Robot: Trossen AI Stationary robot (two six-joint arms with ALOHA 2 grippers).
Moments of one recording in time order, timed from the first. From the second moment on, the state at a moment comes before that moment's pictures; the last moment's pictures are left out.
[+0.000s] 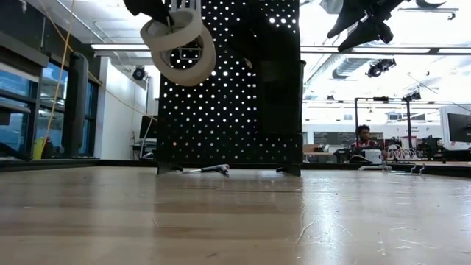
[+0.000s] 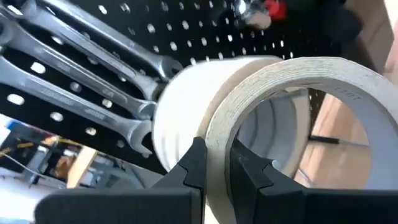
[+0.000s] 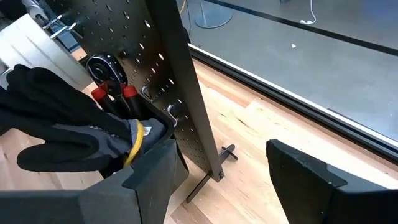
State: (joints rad) left arm -0.42 1.51 1.32 -1.16 -1.26 -0.49; right arm -0.18 0.90 1.02 -0.72 0.38 0.49
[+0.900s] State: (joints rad) left arm -0.37 1.51 1.33 -1.16 -1.24 -0.43; right arm -0.18 0.90 1.02 -0.72 0.38 0.50
